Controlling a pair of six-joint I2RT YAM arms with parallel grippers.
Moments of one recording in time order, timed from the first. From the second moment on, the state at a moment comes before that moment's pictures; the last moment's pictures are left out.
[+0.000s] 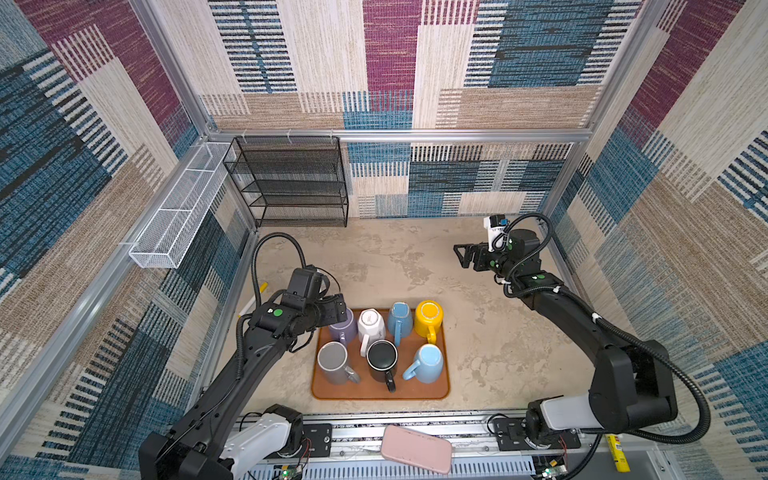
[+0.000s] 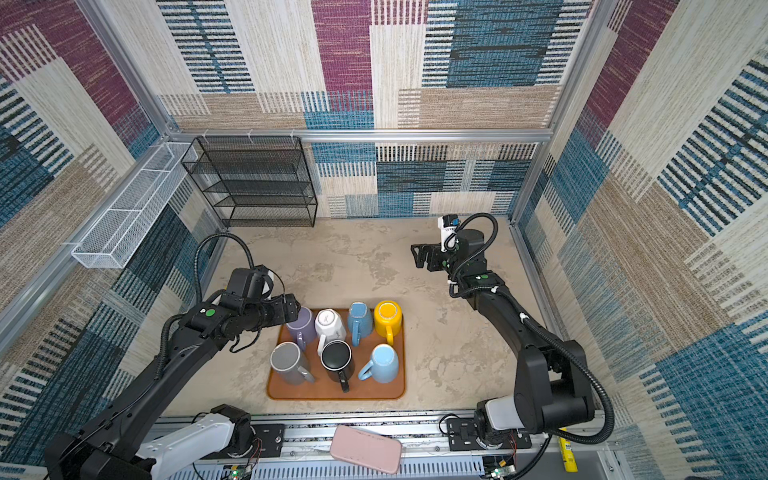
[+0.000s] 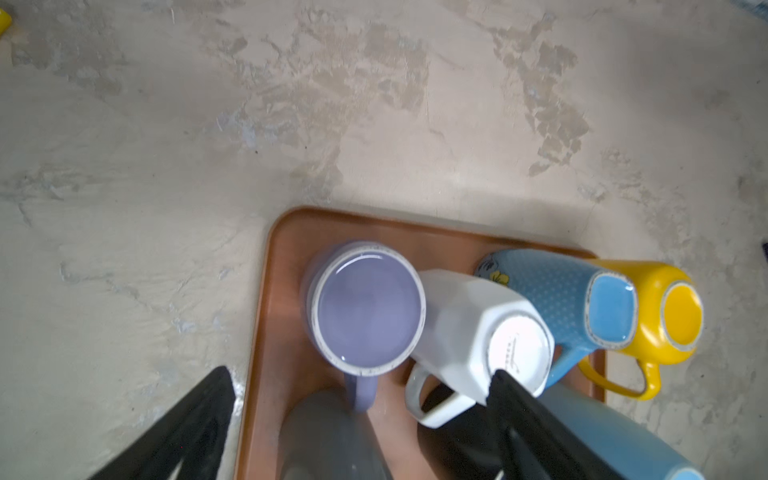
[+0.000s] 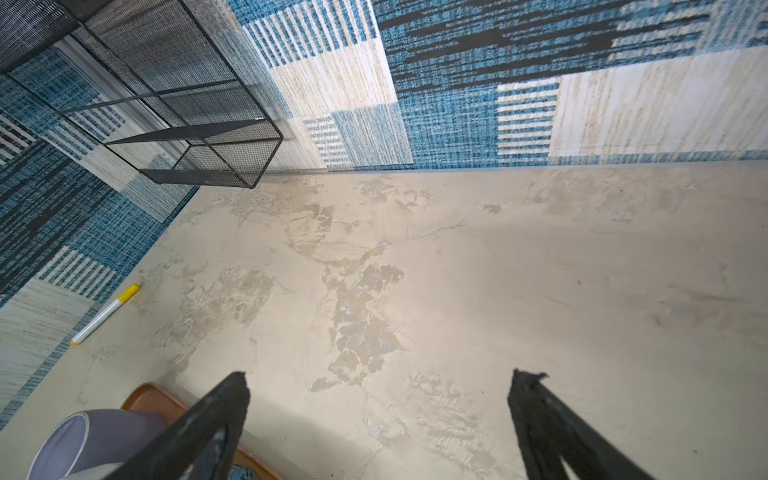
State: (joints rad) left arm -0.36 1.06 0.95 -0.86 -0.02 -0.51; right arm 0.18 1.43 0.99 0.02 -0.31 0.23
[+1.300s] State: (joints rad) left arm -0.87 1.15 0.94 -1.20 -0.13 -1.26; right arm 0.25 1.55 1.08 -0.02 -0.29 0.21
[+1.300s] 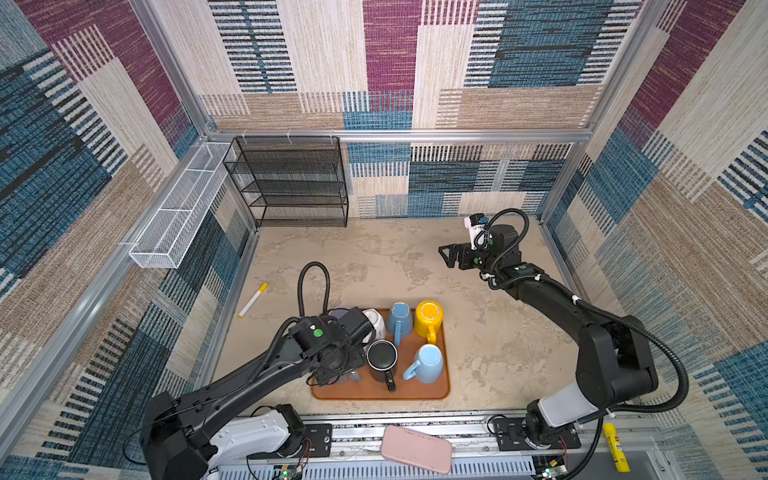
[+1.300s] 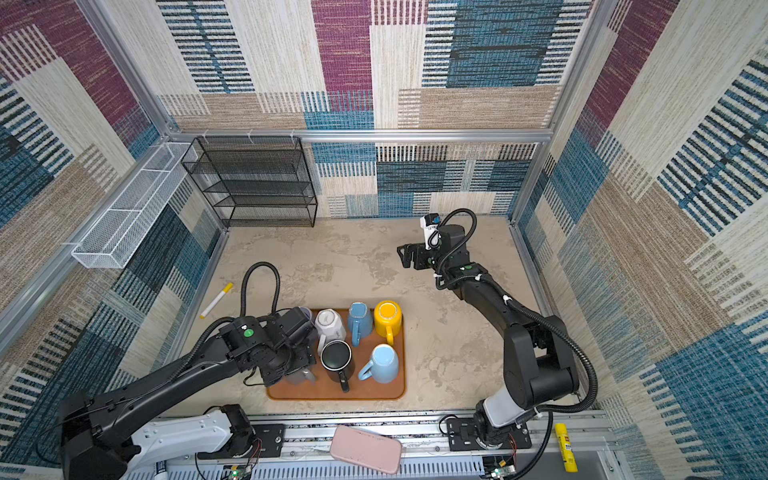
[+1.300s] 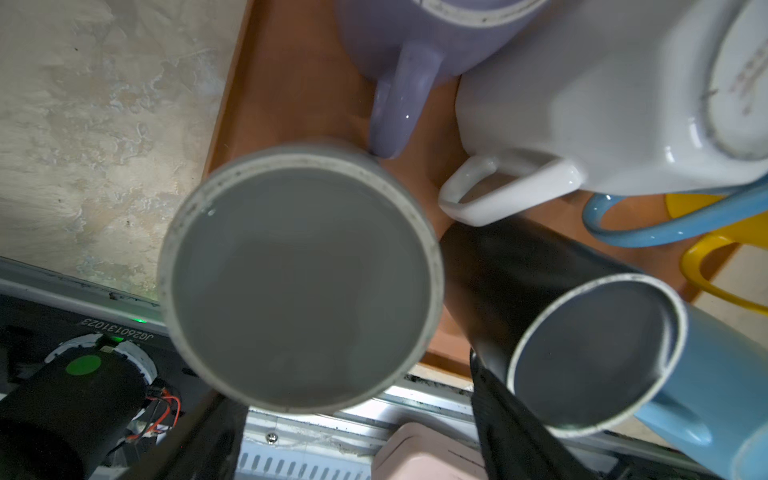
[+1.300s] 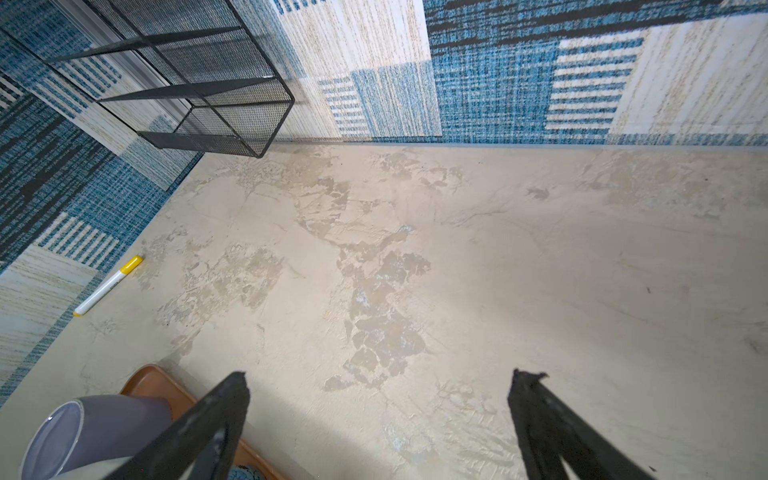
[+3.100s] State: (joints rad) left arm -0.86 1.17 0.77 -1.11 -0.15 -1.25; right arm 0.25 1.55 1.07 -0.03 -0.26 0.20
